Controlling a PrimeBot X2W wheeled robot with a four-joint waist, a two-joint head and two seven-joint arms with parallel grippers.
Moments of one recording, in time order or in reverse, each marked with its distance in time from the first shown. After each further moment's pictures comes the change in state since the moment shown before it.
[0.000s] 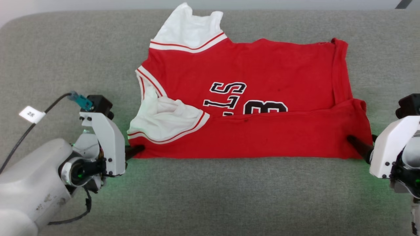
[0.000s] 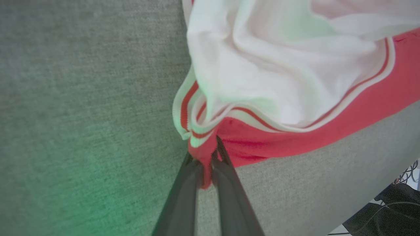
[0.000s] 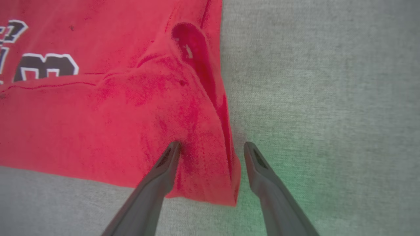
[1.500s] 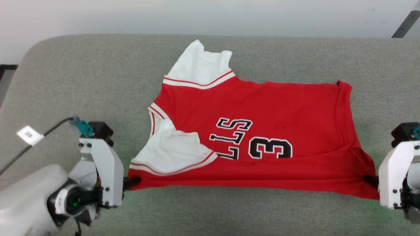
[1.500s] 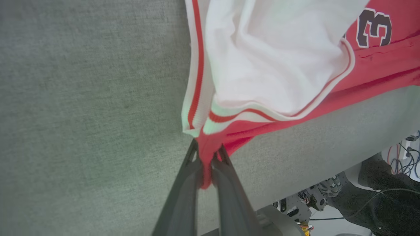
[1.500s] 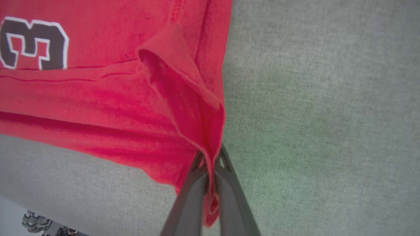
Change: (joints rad) left arm 0.090 0.154 -0.010 -0.307 -0.040 0.163 0.063; right arm 0.084 -0.124 0.078 0.026 0.084 0.000 0.173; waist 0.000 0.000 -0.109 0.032
